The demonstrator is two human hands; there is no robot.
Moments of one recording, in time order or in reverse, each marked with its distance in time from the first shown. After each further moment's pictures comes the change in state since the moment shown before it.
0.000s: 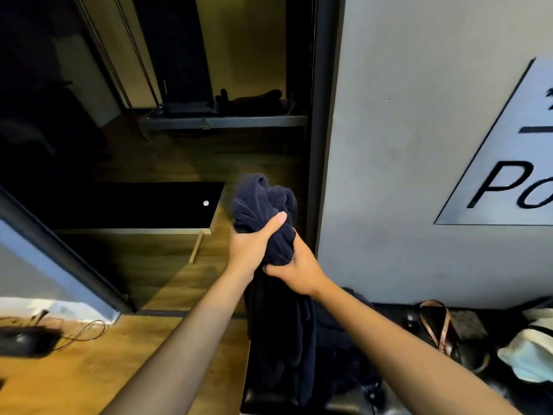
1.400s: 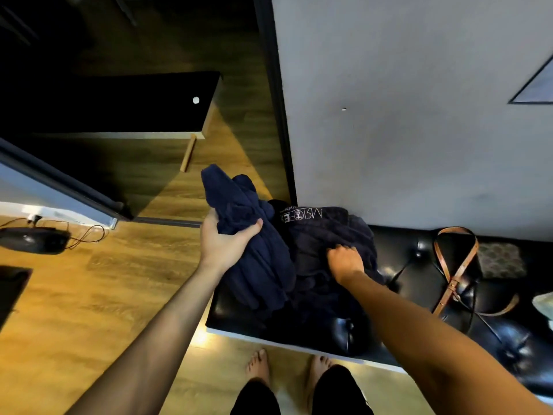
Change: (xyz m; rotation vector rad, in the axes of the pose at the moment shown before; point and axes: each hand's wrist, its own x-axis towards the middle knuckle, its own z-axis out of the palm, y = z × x) left_hand 0.024 -0.268 0.054 0.421 0.084 -0.029; right_hand -0.037 0.432 -0.082 -1.256 -0.457 0.374
